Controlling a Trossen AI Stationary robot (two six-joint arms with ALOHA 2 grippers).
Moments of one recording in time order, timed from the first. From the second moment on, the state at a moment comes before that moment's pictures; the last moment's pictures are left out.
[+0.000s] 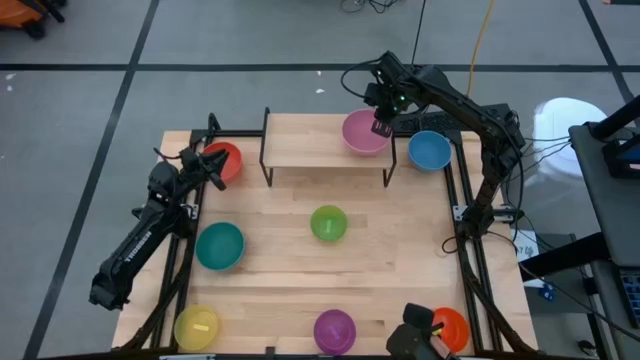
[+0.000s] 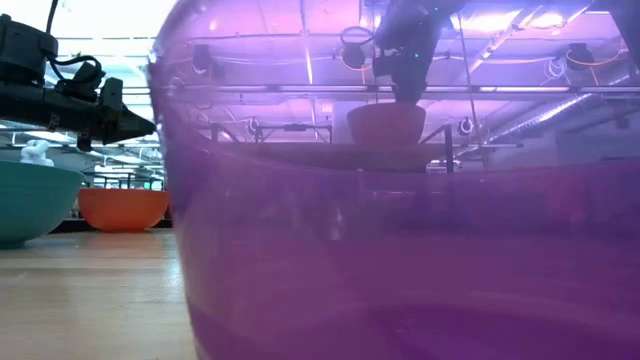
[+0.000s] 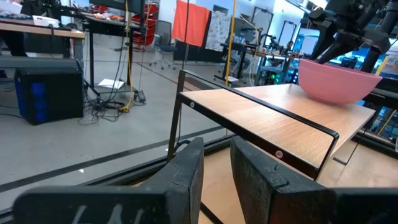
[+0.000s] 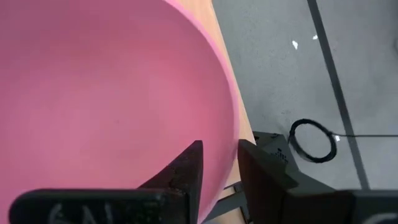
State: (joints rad) left arm 1.11 0.08 0.01 0.06 0.34 -0.16; right arm -0.76 1.78 1.83 -1.16 0.02 -0.48
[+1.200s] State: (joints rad) left arm 1.07 0.08 0.06 0.28 0.60 -0.50; right arm -0.50 1.26 1.83 -1.22 0.02 -0.52
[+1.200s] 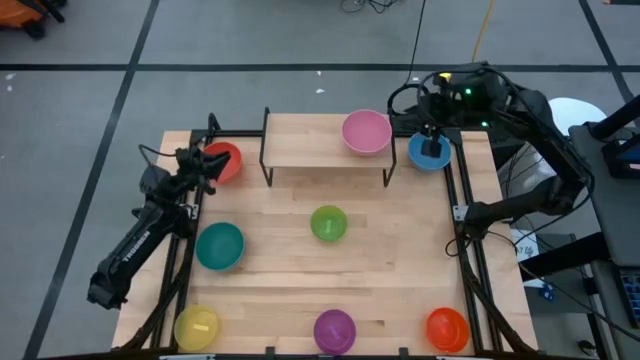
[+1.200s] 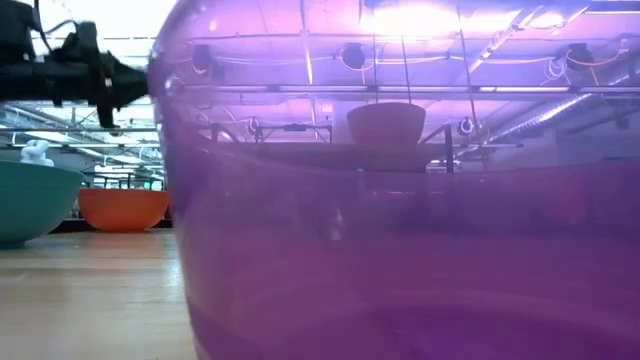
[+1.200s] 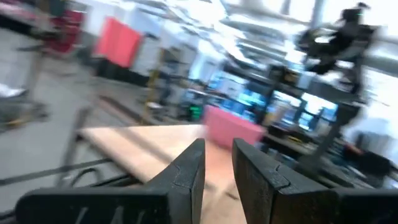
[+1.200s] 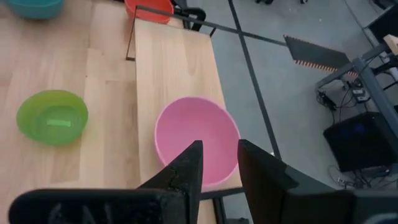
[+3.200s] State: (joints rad) left arm 0.24 0.97 0.79 -1.30 0.21 -0.61; right arm -0.42 1.22 1.83 -1.53 -0.03 -0.49
